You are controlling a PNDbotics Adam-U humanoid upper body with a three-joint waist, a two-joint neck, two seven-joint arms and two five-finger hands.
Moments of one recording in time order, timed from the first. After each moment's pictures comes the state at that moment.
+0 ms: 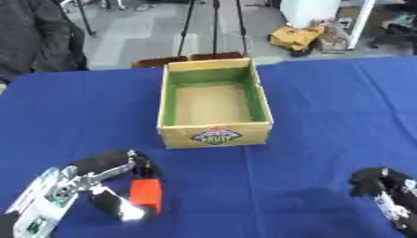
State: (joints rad) left arm -0.39 0.46 -0.24 -1.54 -0.61 -0.30 -0.57; right arm -0.01 -0.45 0.14 -1.78 -0.10 -0.31 0.12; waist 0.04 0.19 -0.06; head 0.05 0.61
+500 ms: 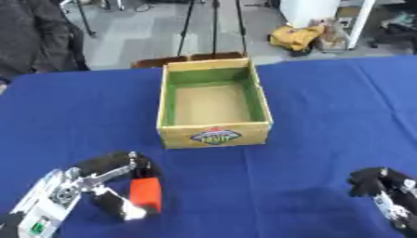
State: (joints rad) left arm -0.40 0.45 -0.25 -1.51 -0.62 -0.30 -0.56; right arm -0.01 -0.45 0.14 -1.77 -0.10 -0.30 0.12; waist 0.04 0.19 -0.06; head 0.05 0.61
